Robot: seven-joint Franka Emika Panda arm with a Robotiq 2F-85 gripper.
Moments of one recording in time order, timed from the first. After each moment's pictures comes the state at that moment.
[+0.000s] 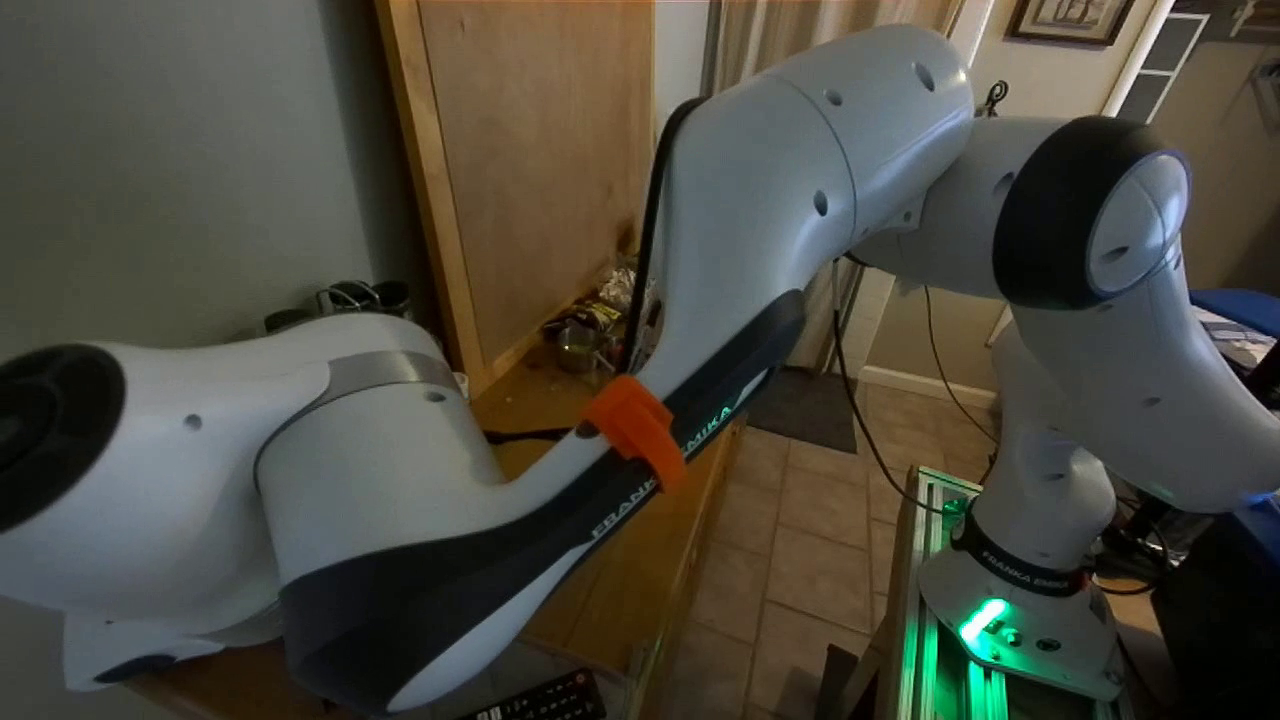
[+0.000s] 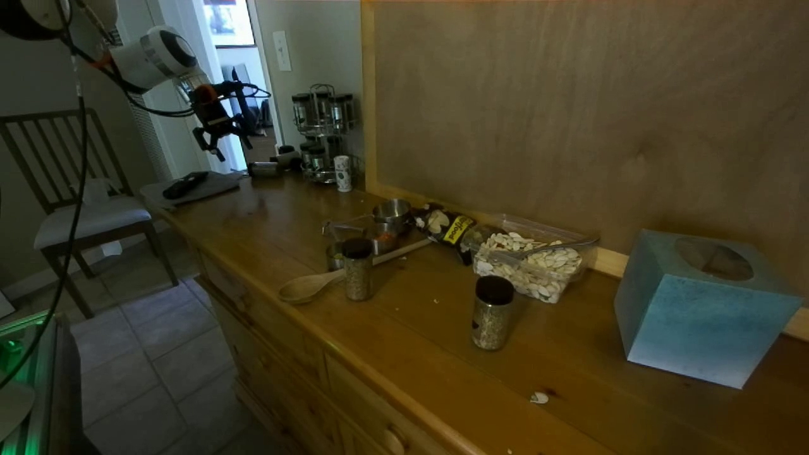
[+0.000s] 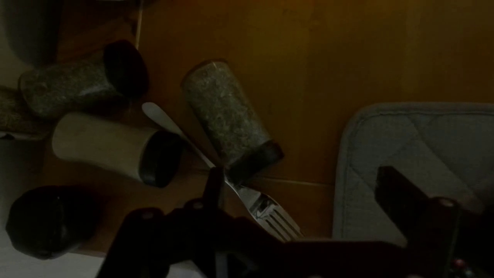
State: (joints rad) arm 0.64 0.72 0.27 -1.30 -0.62 1.83 -0.69
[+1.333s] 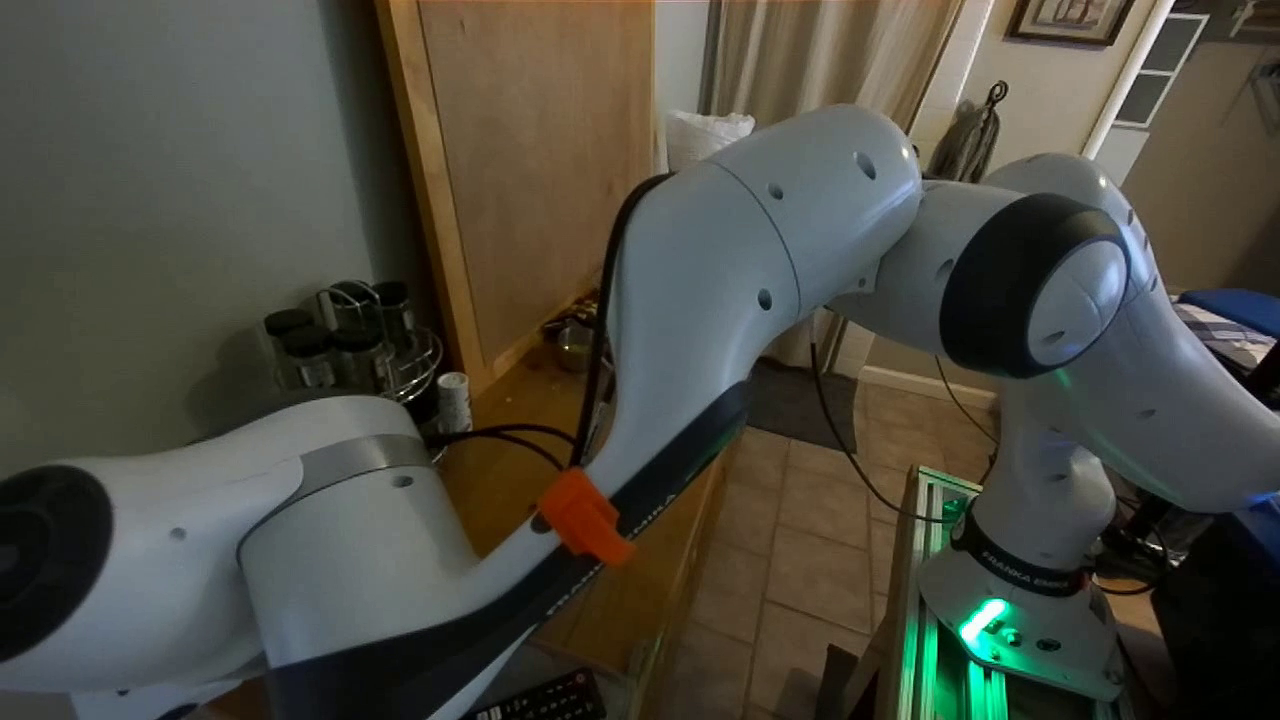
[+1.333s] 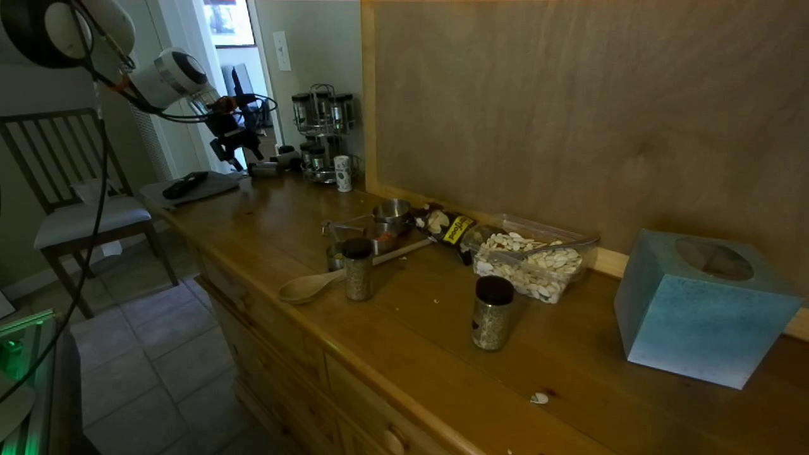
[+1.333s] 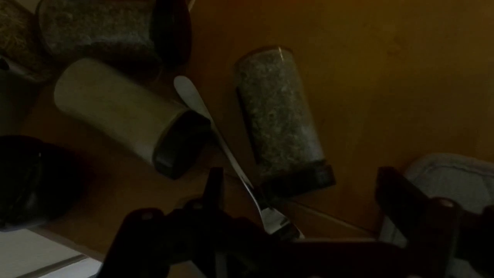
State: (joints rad) arm 0.69 0.85 0.21 -1.19 -0.70 1.83 -0.97
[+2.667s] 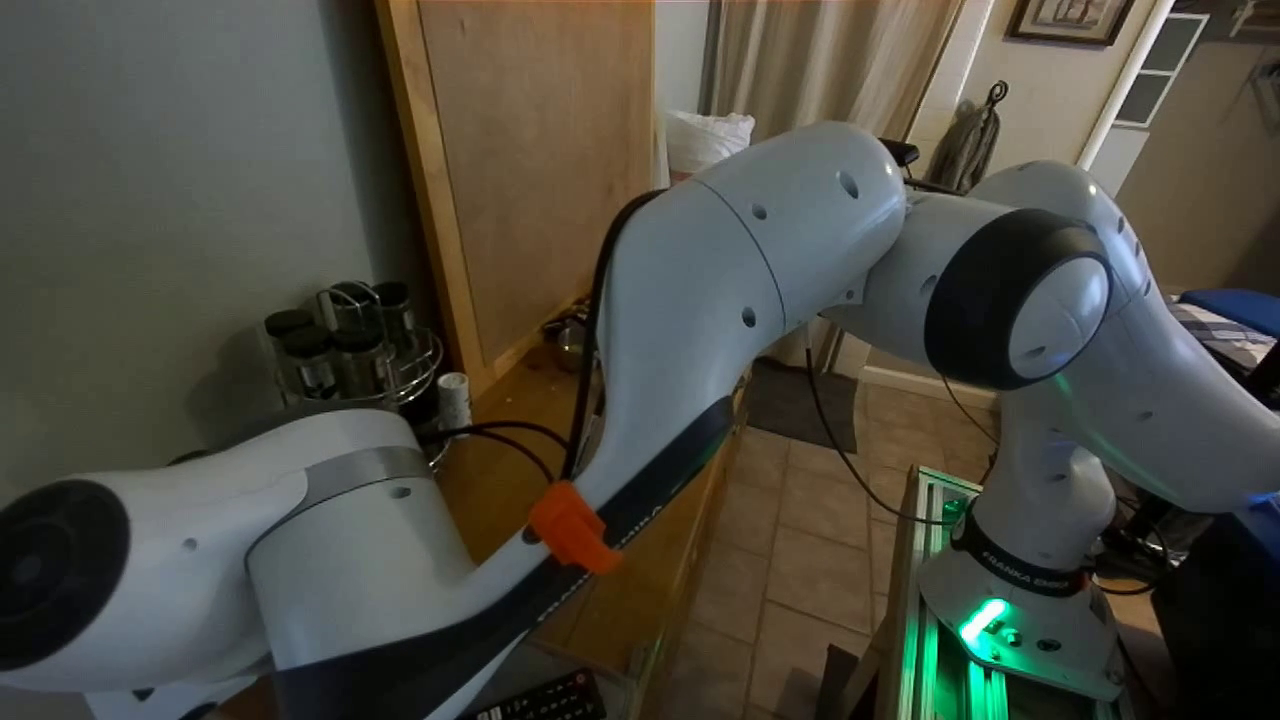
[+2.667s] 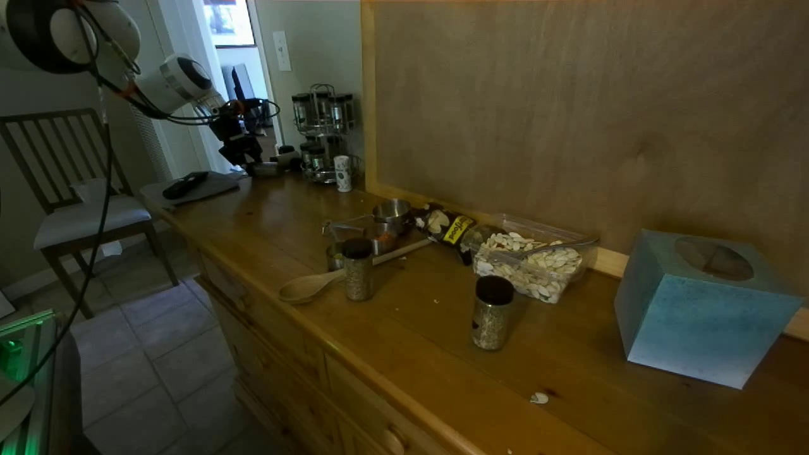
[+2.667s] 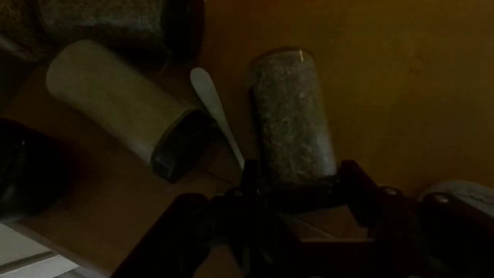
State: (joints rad) arm 0.69 0.87 0.20 -1.17 -0.70 1.85 -1.07
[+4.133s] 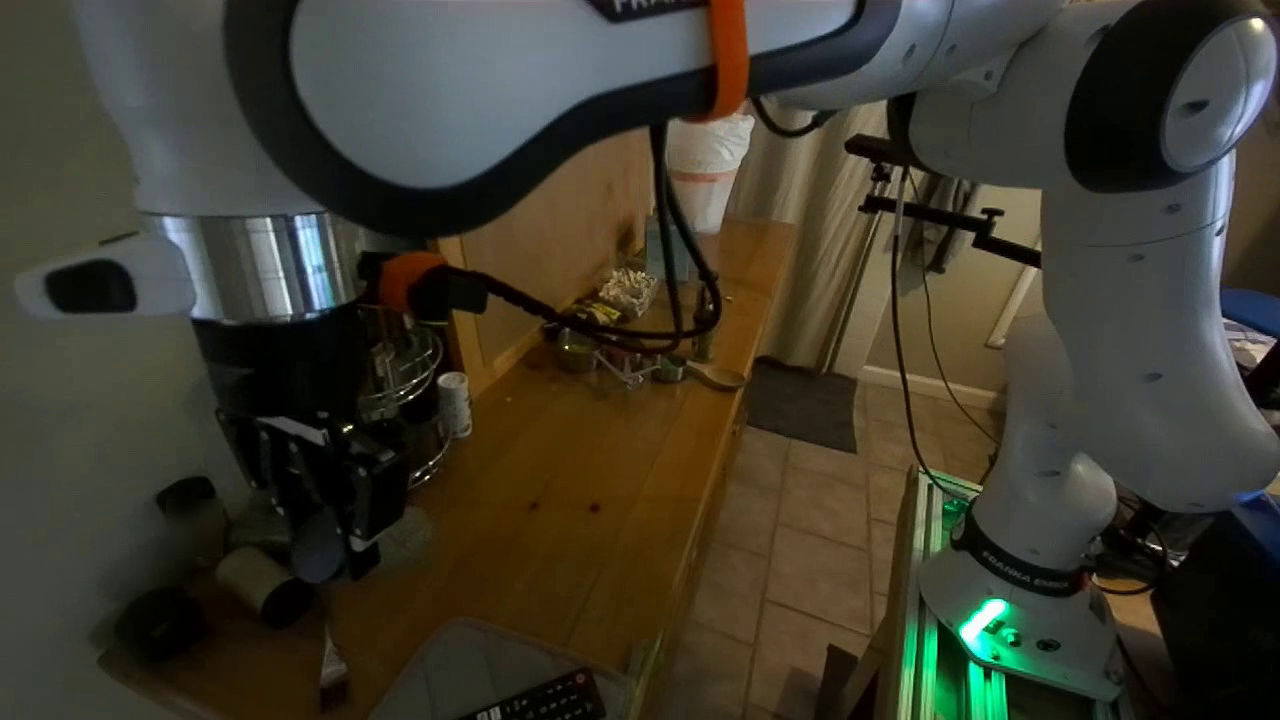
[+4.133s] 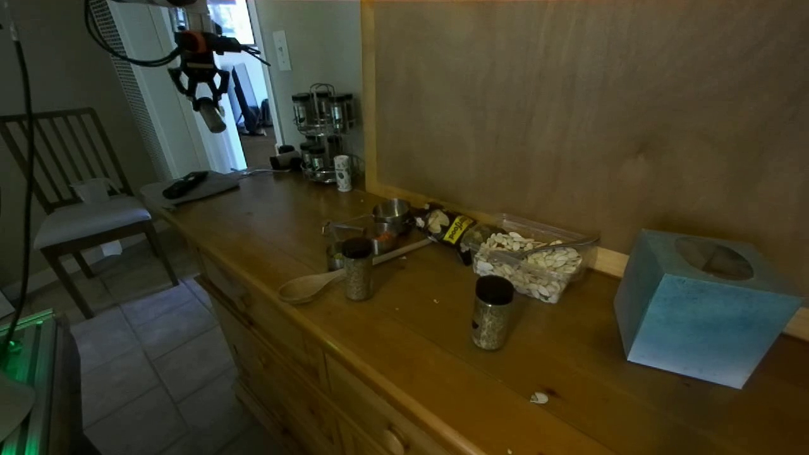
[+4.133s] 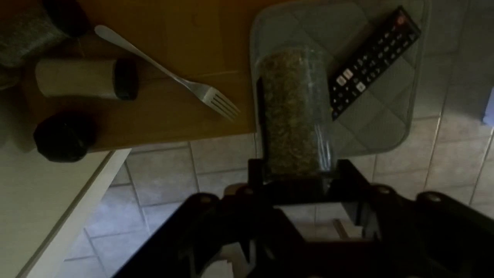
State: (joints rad) arm 0.46 0.46 0.32 -1.37 0.00 1.84 -0.84
